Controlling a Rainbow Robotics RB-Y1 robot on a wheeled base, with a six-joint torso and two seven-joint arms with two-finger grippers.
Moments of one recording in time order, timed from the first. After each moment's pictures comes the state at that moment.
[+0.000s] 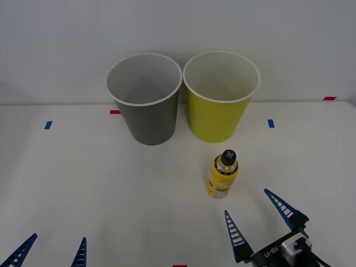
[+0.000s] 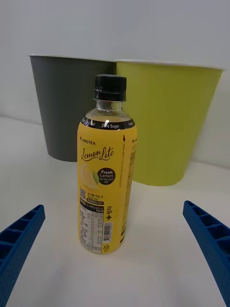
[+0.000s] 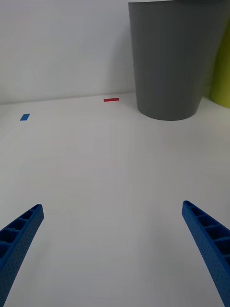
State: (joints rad) right arm 0.55 -0.54 0.47 -1.85 -0.18 -0.57 1.68; left arm 1.06 0.39 -0.22 -2.14 0.20 -0.39 -1.61
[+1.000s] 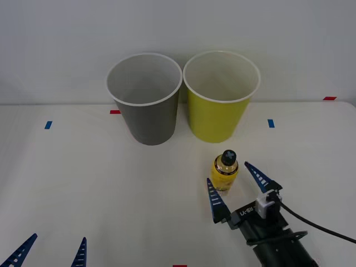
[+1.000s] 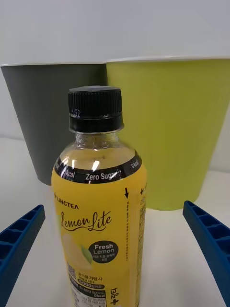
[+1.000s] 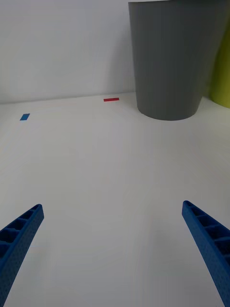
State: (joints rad) right arm 0.36 -0.42 0.47 -1.83 -0.24 -0.37 1.66; left arm 1.06 0.39 -0.22 -2.14 0.20 -0.39 -1.61
